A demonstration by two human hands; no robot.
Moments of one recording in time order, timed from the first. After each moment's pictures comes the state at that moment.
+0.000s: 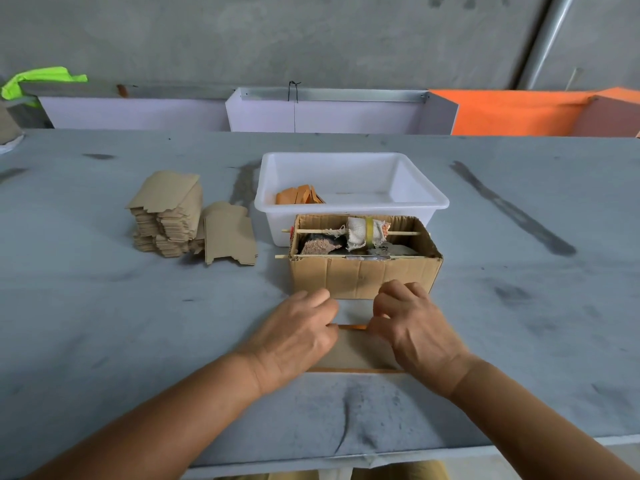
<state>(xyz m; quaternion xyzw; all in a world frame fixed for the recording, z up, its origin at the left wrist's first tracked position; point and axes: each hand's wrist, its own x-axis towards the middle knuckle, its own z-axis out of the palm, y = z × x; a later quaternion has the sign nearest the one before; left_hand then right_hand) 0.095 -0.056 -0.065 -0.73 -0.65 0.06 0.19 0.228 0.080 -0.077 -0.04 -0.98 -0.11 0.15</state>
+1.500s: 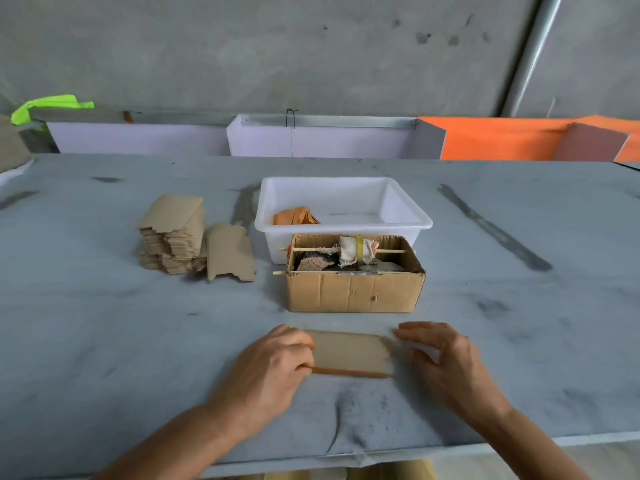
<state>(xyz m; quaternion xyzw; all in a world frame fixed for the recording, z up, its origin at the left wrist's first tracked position) 0.105 -0.099 -0.079 -0.63 -0.73 -0.26 0.02 0.280 0.077 -0.088 -0.31 -0.88 0.25 0.26</state>
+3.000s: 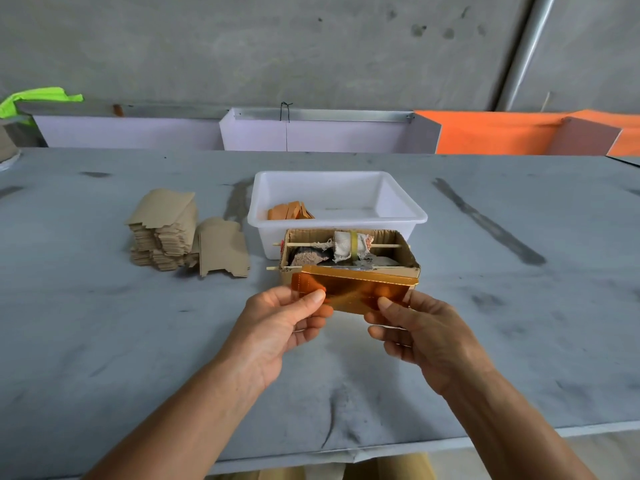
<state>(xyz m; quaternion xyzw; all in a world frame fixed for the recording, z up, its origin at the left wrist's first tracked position) 0.117 -0.064 -0.034 -0.15 -0.60 -0.68 -0.39 0.253 0.053 -0.032 -0.37 -0.55 0.72 0.22</state>
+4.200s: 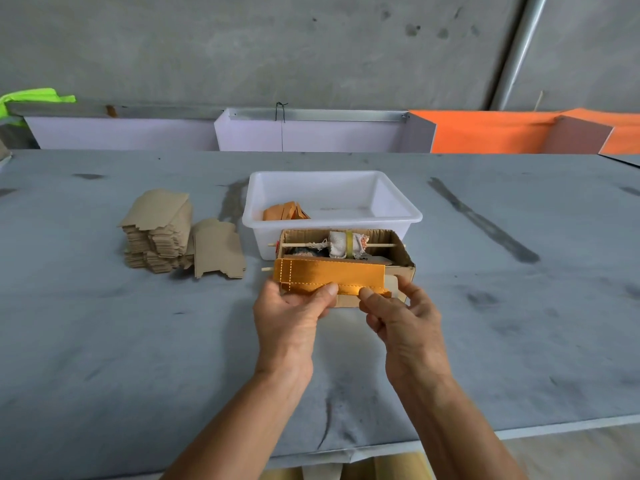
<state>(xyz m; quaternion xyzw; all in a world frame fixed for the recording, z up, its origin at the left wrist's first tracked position) 0.141 -0.034 -0.046 -0.12 -0.55 -0.81 -0.19 0.225 0.036 -0.048 -0.32 -0.42 0.74 0.42</state>
